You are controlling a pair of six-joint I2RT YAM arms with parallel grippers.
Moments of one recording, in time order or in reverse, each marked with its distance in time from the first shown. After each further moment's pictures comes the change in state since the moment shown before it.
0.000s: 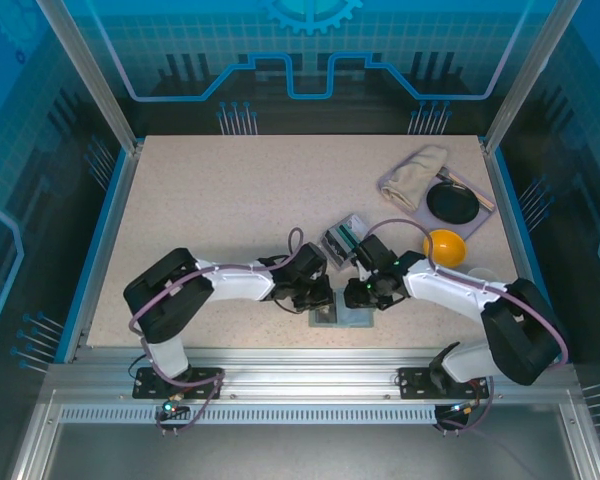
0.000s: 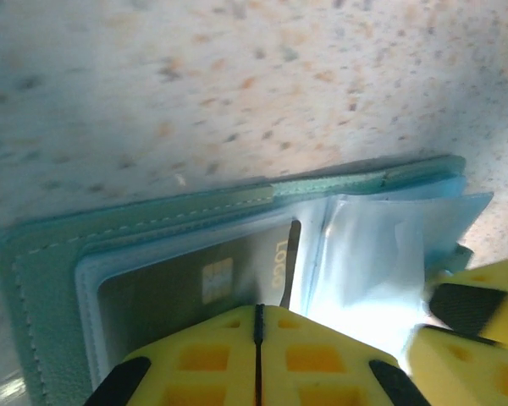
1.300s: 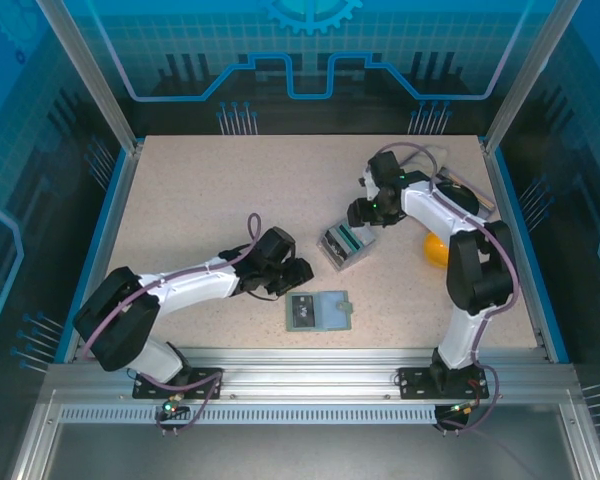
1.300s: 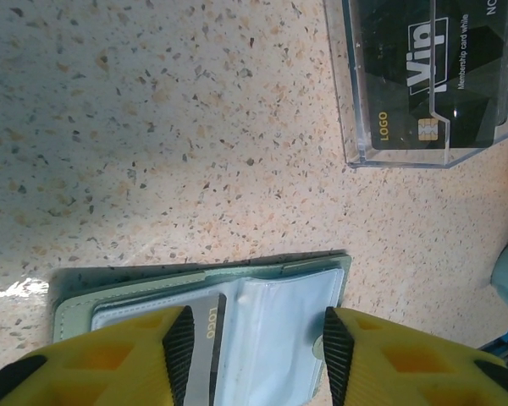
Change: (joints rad) left arm 0.144 -0.255 -0.071 -0.113 -0.090 -0.040; right arm -0.334 0.481 0.676 -0.166 0.028 -0.351
